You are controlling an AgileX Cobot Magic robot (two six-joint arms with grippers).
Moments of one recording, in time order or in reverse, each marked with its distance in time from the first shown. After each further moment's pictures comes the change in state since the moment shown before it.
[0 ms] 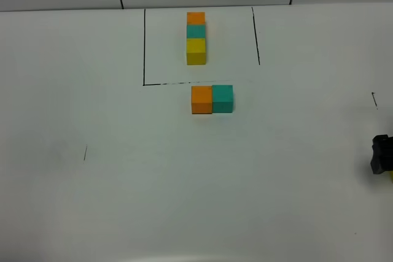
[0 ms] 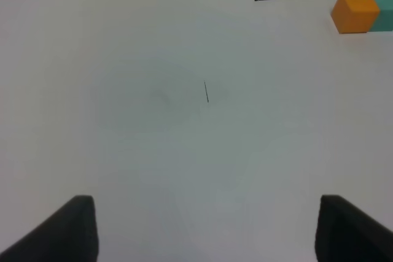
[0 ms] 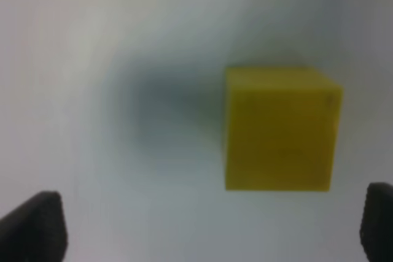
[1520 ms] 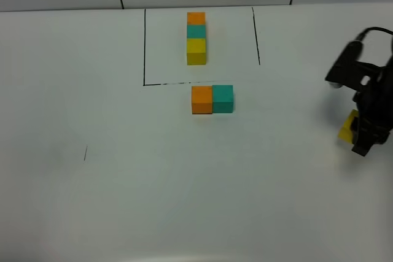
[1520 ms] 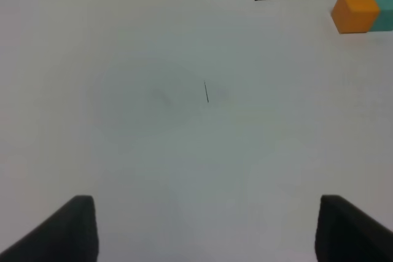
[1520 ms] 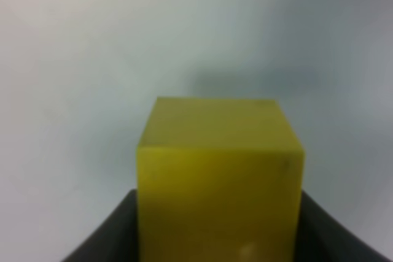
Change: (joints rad) left arm 0.000 0.000 0.000 0.000 0.000 0.000; right arm 0.277 0.236 -0.343 -0.110 0.173 -0.669
